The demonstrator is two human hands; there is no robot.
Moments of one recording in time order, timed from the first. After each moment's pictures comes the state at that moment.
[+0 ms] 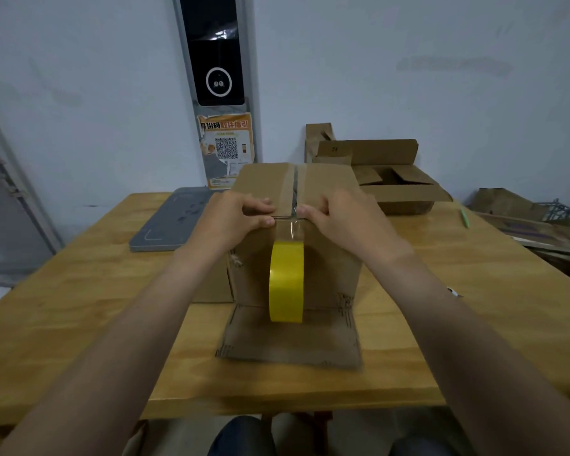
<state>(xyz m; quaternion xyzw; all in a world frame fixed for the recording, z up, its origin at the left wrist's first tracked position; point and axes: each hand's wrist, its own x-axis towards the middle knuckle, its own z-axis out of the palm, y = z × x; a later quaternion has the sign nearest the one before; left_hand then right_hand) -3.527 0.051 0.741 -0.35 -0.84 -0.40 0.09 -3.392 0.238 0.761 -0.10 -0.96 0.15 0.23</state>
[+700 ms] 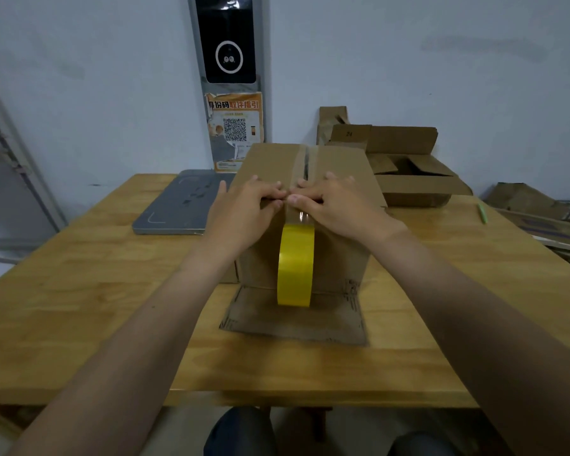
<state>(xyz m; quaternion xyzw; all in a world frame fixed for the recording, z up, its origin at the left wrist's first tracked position) -3.519 0.061 0.727 -0.32 -0.88 -0.30 0.17 -3.449 0.246 0.745 0.03 -0.98 0.13 0.16</state>
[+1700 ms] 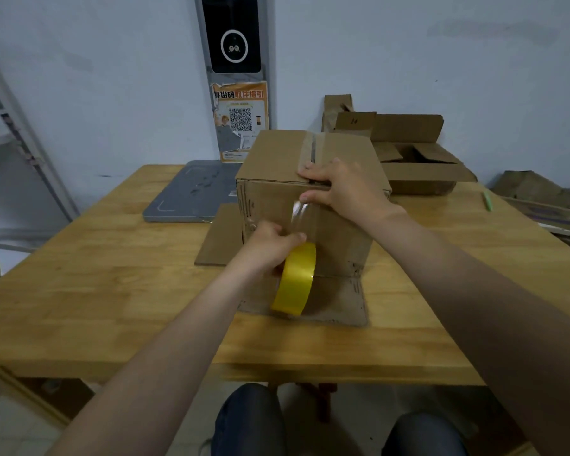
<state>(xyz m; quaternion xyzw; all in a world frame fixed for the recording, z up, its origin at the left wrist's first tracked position) -3.462 0.069 0.687 -0.10 -0.83 -0.51 -0.19 -3.448 0.248 0.741 0.03 -0.96 0.16 0.21</state>
